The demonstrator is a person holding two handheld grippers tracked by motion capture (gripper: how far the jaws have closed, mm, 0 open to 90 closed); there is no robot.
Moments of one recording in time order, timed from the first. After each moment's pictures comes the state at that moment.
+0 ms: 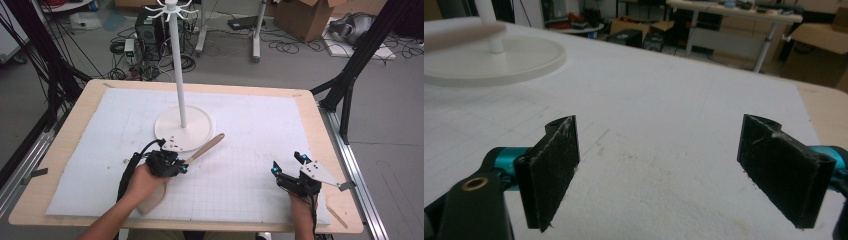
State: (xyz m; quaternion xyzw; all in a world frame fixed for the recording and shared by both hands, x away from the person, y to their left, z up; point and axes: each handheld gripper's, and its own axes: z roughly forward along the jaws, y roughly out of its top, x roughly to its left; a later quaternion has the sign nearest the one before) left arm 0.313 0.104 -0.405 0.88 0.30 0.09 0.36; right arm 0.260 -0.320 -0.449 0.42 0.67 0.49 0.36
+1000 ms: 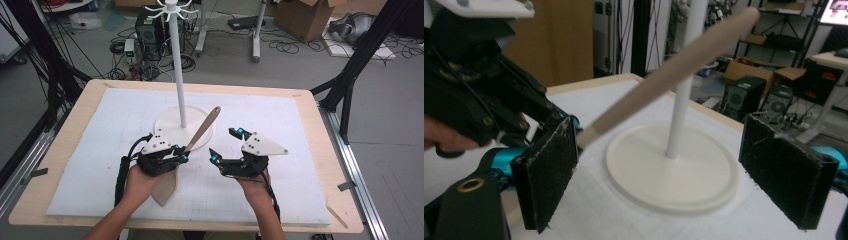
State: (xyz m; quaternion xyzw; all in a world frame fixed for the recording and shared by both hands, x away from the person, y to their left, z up) left arm 0.289 0.112 -0.367 0.80 0.28 0.17 0.50; right arm 0.278 -0.165 -0.350 0.25 0.73 0.59 0.24
